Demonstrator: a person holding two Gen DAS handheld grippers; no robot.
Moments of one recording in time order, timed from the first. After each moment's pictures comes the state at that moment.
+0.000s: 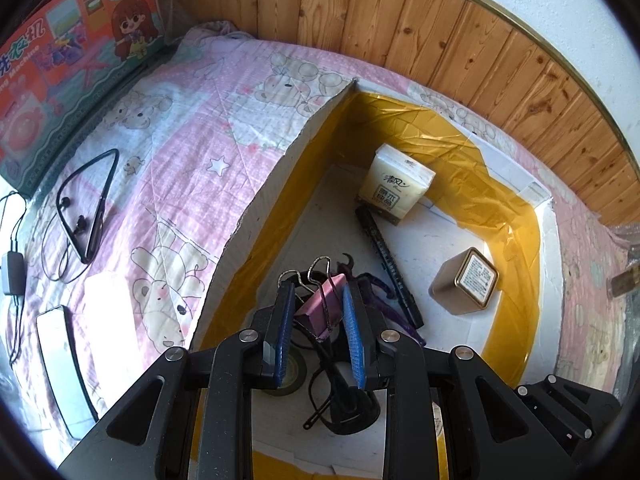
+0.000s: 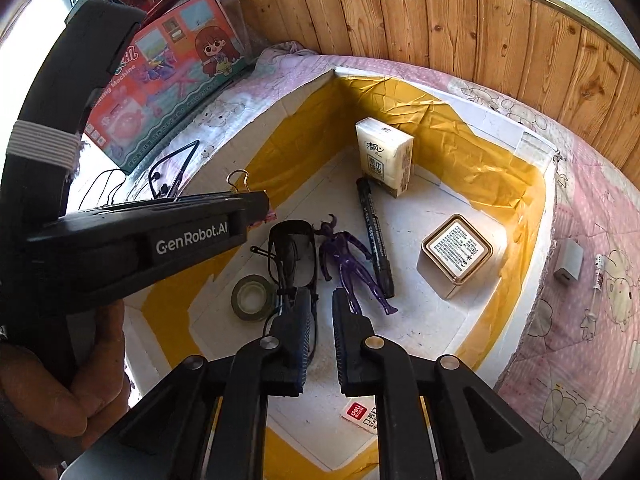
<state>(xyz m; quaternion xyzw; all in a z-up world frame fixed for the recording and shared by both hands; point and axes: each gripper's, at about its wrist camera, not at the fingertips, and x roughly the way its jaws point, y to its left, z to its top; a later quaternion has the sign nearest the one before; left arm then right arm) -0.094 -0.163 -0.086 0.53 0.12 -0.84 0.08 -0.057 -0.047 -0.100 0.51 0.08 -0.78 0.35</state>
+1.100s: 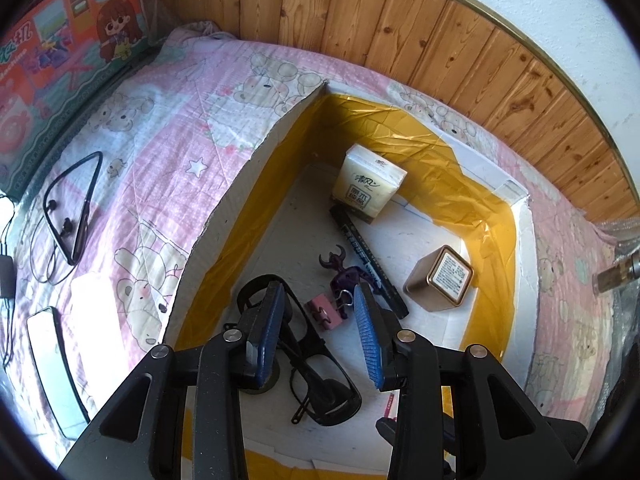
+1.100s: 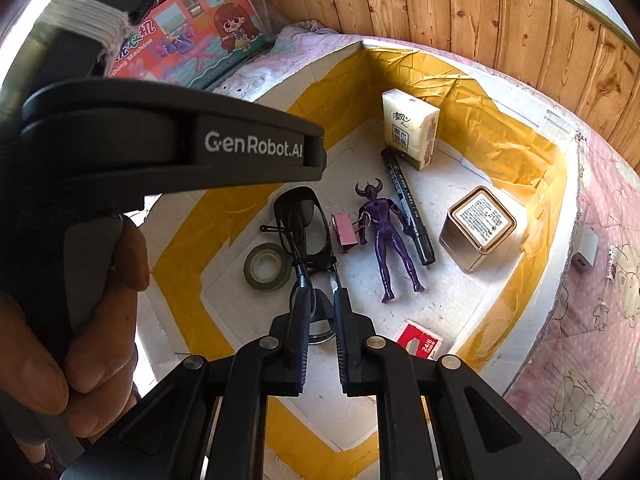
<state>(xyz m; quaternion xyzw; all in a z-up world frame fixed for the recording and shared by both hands) -0.094 -0.149 -0.075 0.53 0.13 -0.84 0.06 -0.034 -0.049 -0.108 0.52 0.10 -0.76 0.37</state>
